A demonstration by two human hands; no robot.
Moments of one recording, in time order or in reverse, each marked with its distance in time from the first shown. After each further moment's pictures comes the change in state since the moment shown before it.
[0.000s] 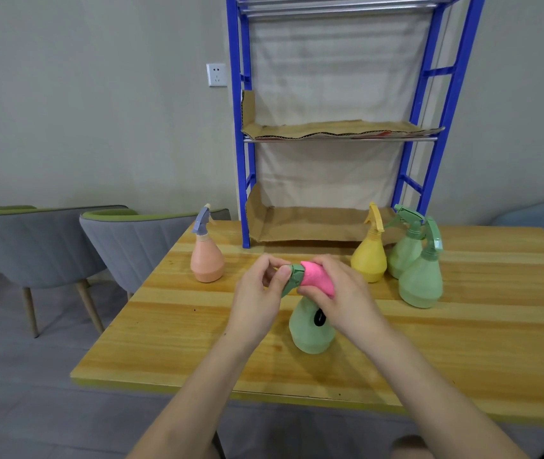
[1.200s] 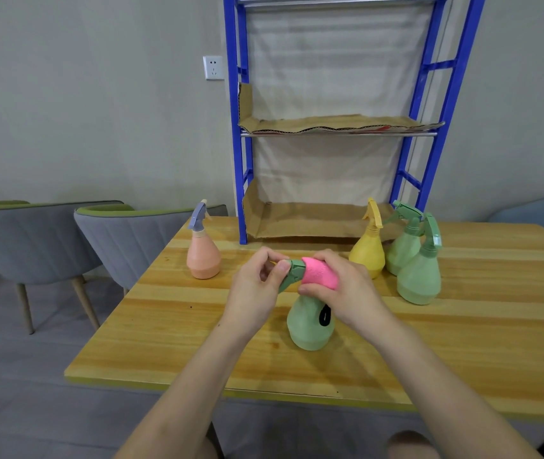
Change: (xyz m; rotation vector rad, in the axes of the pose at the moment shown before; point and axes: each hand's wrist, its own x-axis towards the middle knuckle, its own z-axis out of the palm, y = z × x) left_hand 0.008 0.003 -0.003 0.024 -0.043 -0.026; right_hand 0.006 0.005 -0.011 0.128 -0.074 0.107
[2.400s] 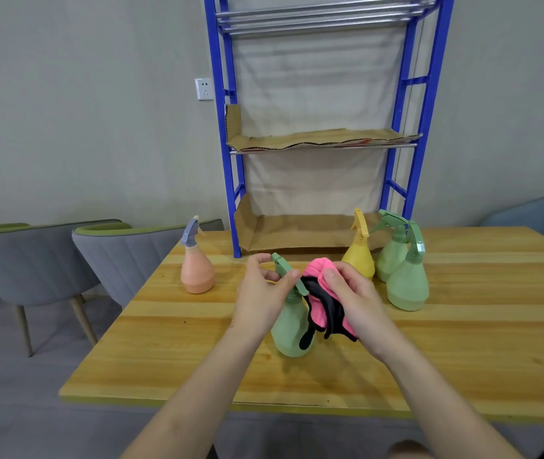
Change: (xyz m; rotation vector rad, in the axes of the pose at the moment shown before) left_hand 0.005 0.030 0.026 0.042 0.029 -0.254; right_hand -0.027 -0.010 -0.027 0.688 0.057 0.295
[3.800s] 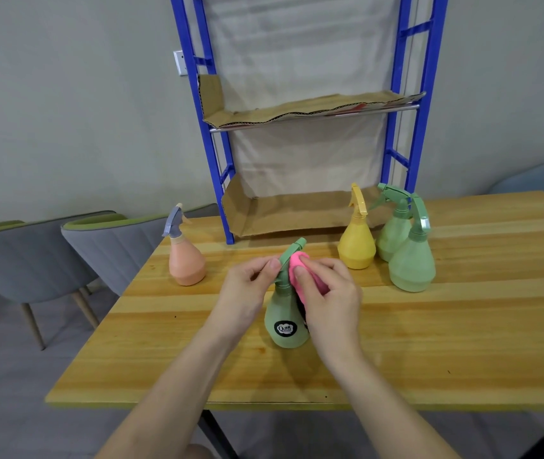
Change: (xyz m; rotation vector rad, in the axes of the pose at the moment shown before) left_hand 0.007 -0.014 -0.005 -0.173 -0.270 0.184; right_hand 0.004 0.039 0.048 -0.170 0.432 -0.317
